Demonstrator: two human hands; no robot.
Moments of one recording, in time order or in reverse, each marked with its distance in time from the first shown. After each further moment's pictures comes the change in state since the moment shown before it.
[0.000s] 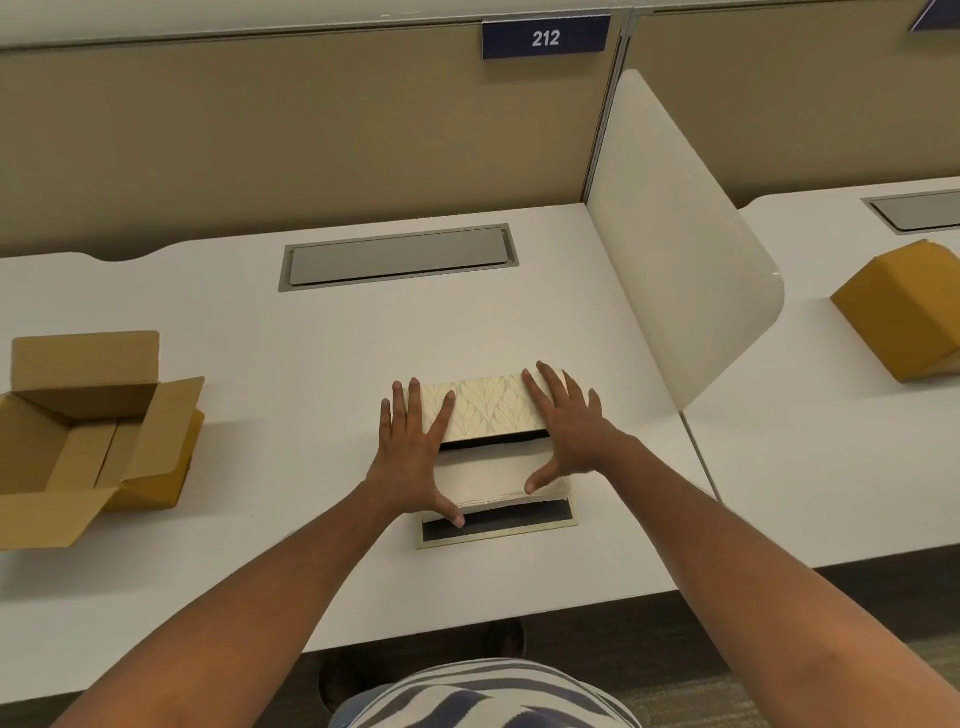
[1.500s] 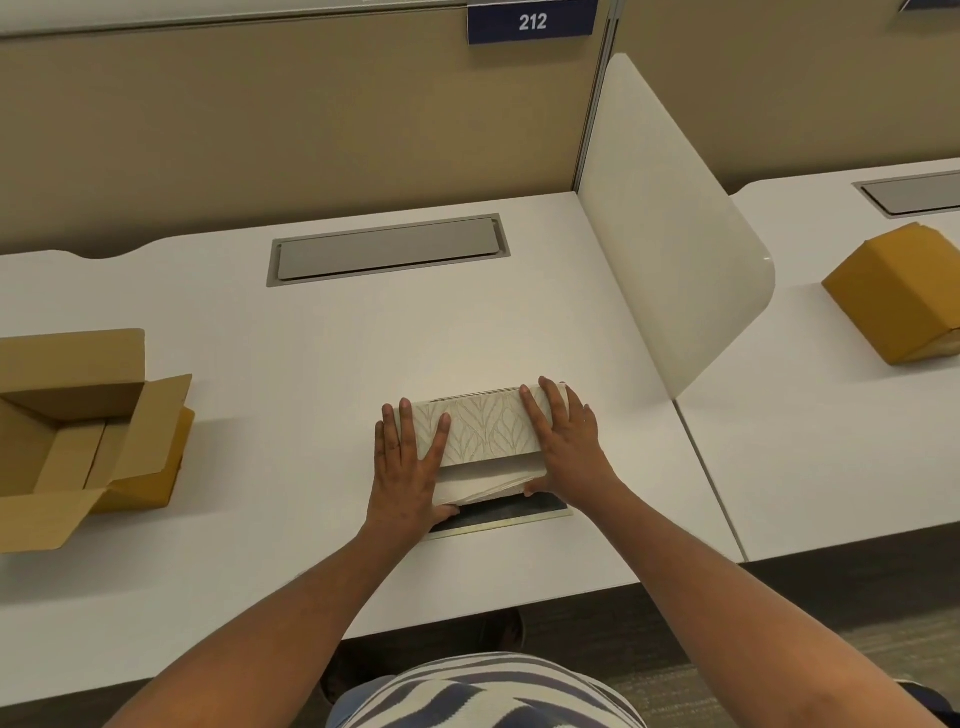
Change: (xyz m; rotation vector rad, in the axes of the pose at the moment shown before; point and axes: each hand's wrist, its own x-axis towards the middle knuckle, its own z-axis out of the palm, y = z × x) left_hand -0.032 0.020 0.030 0.064 0.179 -0.081; right_hand -0.030 -0.019 0.046 -0.001 0.351 0.047
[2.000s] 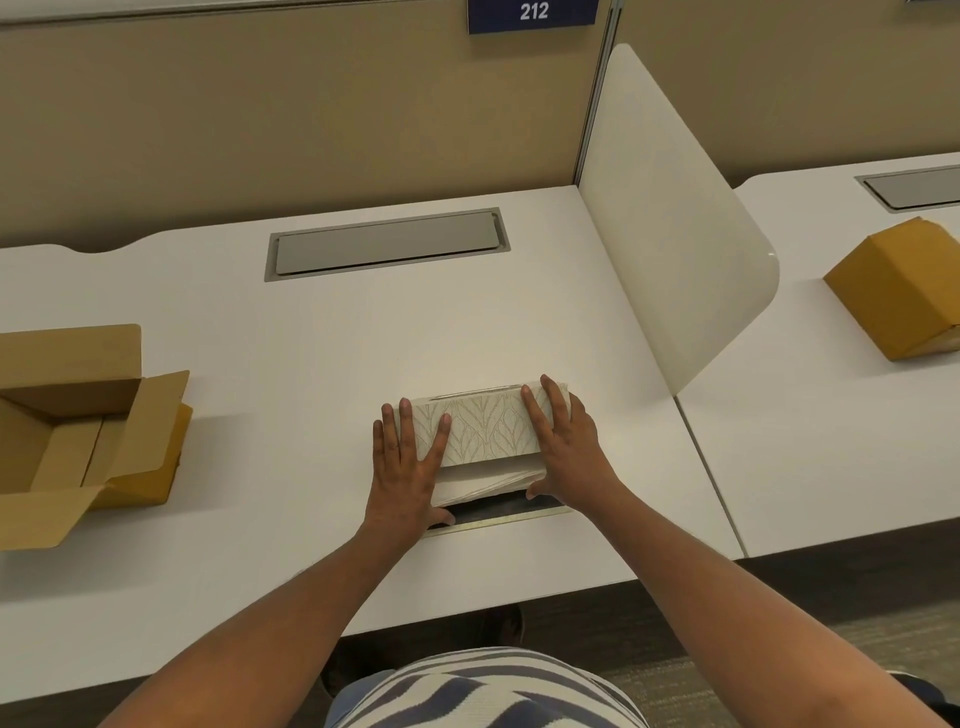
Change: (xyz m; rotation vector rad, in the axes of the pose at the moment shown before) left_hand 0.000 -0.003 0.006 0.057 -0.027 0.019; right_hand -0.004 0.003 0.008 0.018 0.026 -0.039
